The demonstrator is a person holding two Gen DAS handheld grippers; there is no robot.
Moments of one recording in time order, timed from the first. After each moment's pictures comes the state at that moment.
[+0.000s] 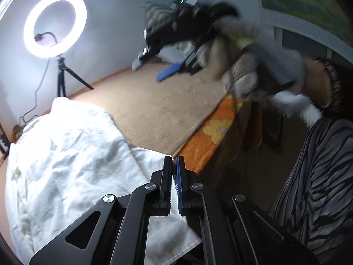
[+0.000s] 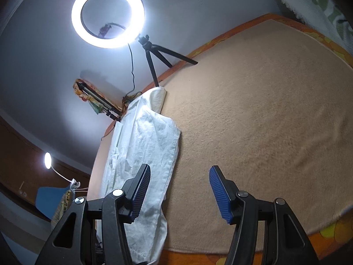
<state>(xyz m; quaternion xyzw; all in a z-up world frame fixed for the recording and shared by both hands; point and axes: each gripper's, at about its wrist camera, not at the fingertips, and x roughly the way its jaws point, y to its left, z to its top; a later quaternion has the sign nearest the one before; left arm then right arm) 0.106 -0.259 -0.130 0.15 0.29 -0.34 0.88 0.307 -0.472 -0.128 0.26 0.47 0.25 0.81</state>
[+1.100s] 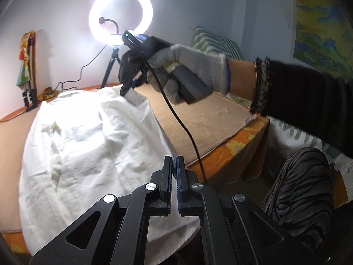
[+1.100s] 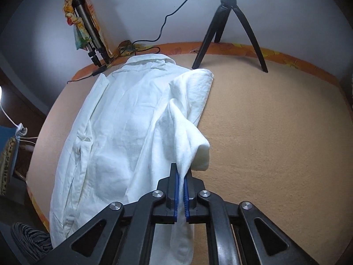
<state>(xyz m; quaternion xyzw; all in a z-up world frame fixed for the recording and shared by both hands) 0.074 -0.166 -0.109 0.01 0.28 -0.28 0.92 0.396 -0.245 -0.100 -0.05 0.53 0.21 0.82</state>
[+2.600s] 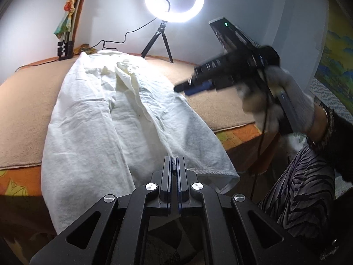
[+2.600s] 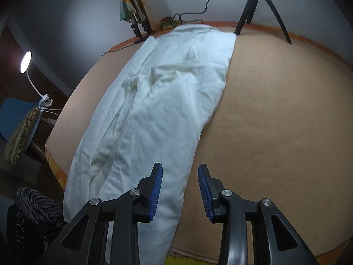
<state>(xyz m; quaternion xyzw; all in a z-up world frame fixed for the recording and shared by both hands) 0.060 -0.081 -0.153 -0.07 0.34 -0.22 0.91 0.261 -0.248 -0.152 -0.01 0.54 0.32 0.78</state>
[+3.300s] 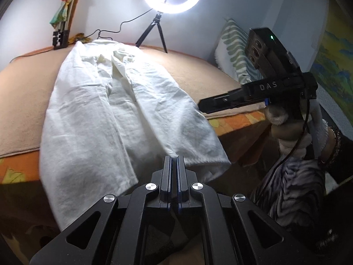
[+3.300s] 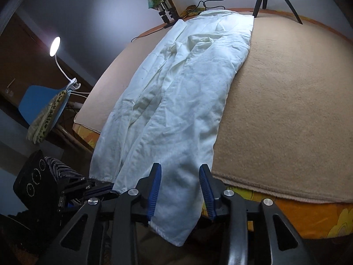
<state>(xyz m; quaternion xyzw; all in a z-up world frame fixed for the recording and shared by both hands) 0.052 -0.069 -0.151 -0.07 0.37 -0.25 0.89 0.184 -0.277 -0.149 0.04 0.54 0.38 0.75</state>
